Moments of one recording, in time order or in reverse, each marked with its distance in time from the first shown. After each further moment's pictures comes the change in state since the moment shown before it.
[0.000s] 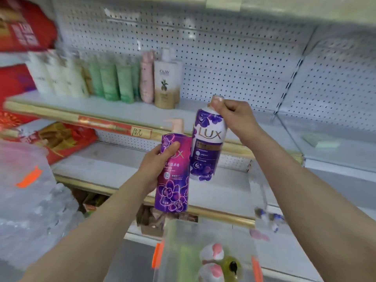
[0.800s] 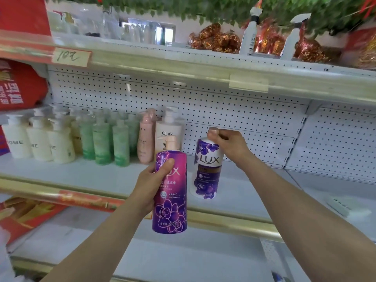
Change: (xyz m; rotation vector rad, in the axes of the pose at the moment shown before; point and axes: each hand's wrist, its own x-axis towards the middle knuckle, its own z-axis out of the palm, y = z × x) left_hand 0.153 0.113 -0.033 -0.084 -0.050 0.131; right_hand 0.194 -0.005 0.035 -0.169 0.094 0.007
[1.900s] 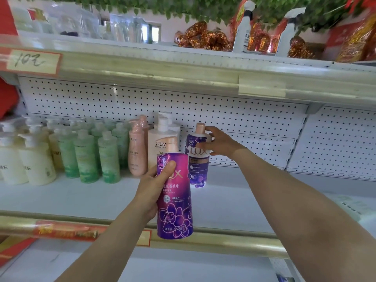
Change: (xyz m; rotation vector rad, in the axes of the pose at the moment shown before) left_hand 0.064 0.004 0.003 -0.021 -0.065 -0.031; right_hand 0.094 0.027 0.018 -0.142 -0.232 0.112
